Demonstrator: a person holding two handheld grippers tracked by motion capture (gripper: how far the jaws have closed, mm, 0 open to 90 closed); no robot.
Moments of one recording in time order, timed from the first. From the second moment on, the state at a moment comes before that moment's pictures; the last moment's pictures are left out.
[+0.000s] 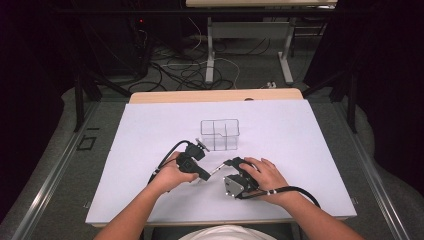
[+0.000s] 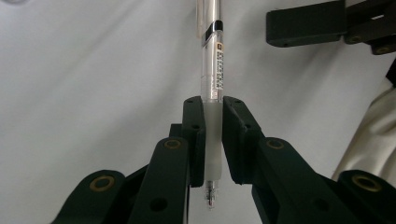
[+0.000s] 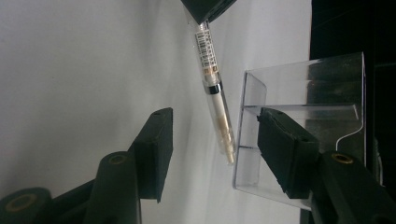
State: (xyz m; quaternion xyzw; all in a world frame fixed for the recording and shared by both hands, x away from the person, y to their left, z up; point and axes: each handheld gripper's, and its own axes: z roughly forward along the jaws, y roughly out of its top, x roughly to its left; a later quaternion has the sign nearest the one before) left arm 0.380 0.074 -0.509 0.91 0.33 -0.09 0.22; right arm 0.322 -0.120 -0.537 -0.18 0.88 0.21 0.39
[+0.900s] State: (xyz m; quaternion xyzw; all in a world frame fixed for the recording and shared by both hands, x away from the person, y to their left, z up) left arm 0.375 0.056 -0.506 0.90 0.33 -0.13 0.25; right arm 0.310 -0.105 -0.542 -0.26 0.86 0.16 0.41
